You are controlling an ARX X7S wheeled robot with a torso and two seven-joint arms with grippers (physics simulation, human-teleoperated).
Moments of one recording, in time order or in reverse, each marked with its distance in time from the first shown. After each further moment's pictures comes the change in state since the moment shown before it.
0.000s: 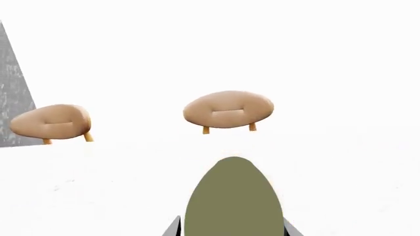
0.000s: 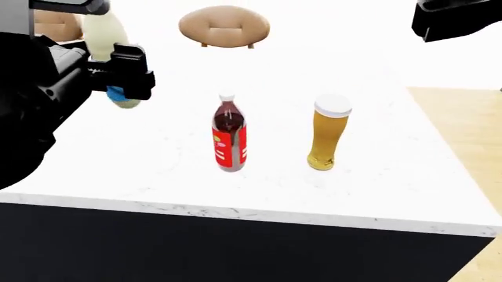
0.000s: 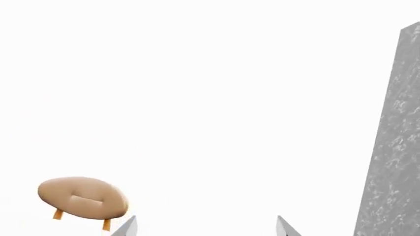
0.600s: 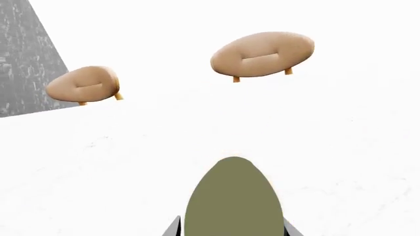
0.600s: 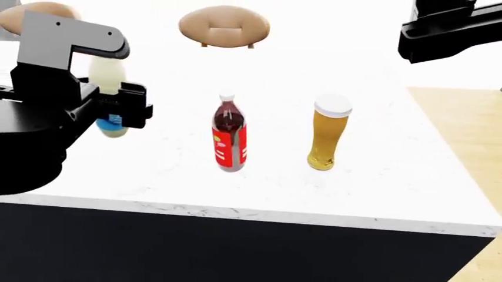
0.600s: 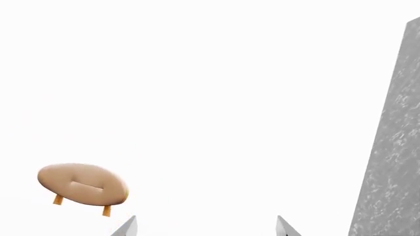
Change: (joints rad) left arm 0.031 0.009 0.099 -0.111 0.067 -0.095 -0.005; right arm -0.067 0.015 -0.014 -0.021 -0.045 -0.012 -0.018
